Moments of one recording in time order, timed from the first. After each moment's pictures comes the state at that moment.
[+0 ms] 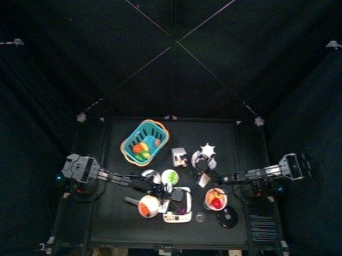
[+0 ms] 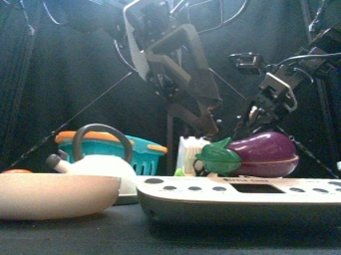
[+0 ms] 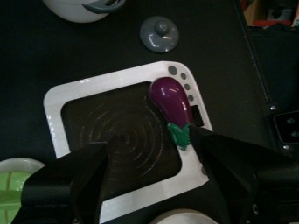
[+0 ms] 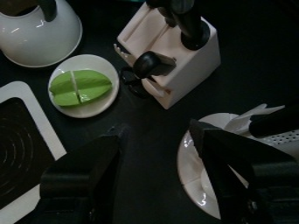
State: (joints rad) left arm -0.17 0.21 0.30 -0.37 0.36 0.33; right arm 0.07 -0.32 0.98 -1.36 0.48 1.72
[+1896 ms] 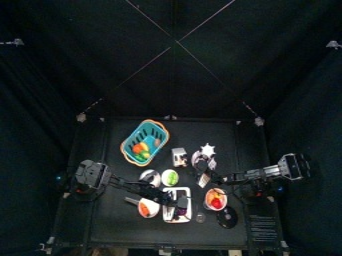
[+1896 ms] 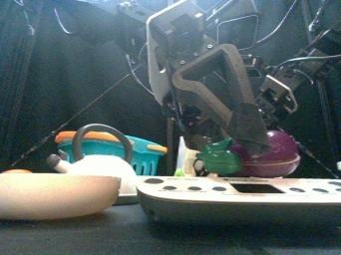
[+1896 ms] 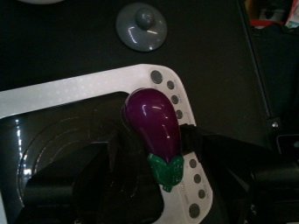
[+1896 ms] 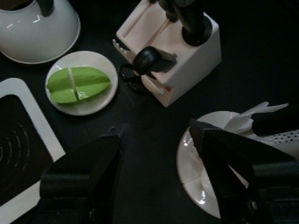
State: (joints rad) left arm -0.19 0.38 0.21 -0.46 0.30 0.33; right arm 0.07 -0.31 0.98 -1.36 0.48 1.72
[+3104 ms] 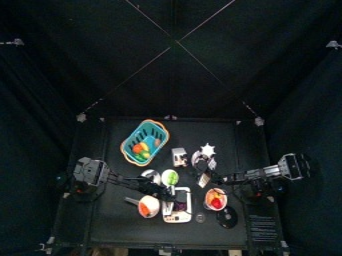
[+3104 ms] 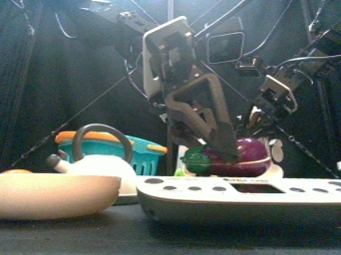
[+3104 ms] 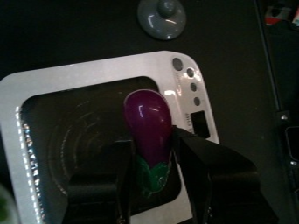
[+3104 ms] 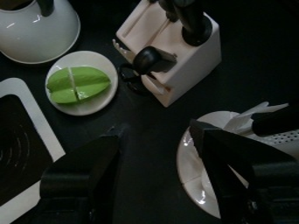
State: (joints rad) left arm -0.13 0.33 0.27 -0.45 0.36 0.33; right arm 0.07 -0.31 0.98 -1.36 0.48 1.72
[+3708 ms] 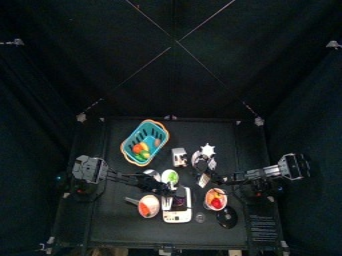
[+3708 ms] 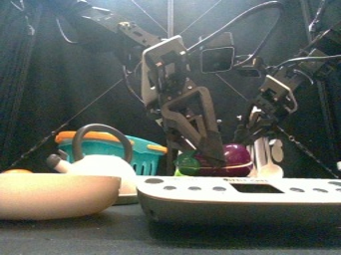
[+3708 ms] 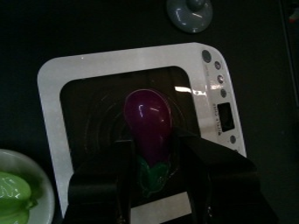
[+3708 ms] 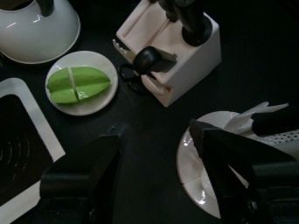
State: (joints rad) left arm -0.11 0.33 0.27 -0.44 0.36 0.33; right arm 0.07 -0.31 0.98 -1.35 0.48 1.72
